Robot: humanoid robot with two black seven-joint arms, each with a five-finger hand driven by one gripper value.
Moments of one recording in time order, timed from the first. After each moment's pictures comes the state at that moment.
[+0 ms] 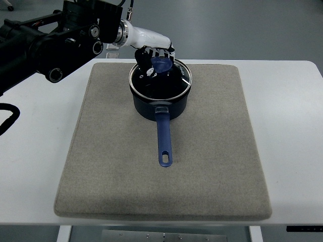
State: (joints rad) left arm -1.39 0.26 -0.34 -0.83 1.62 -0.54 -0.14; right arm 0.04 0.00 -0.05 0.19 -0.01 -0.01 0.07
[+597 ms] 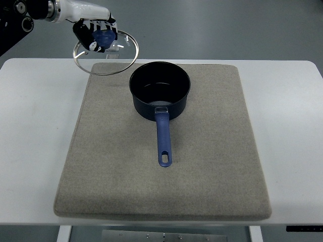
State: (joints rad) left arm -1.35 0.60 -0.35 -0.91 1.62 -0.54 -0.15; right arm 0.04 0.00 -0.05 0.19 -0.01 -0.01 0.07
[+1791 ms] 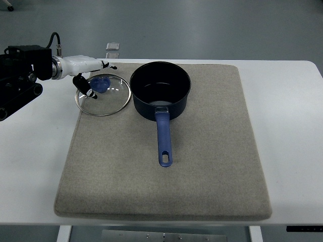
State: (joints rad) left arm -1.08 0.56 -0.34 -0.90 1.64 -0.27 -0.15; right arm 0.04 0.00 -0.05 0.19 -0.01 -0.01 0.07
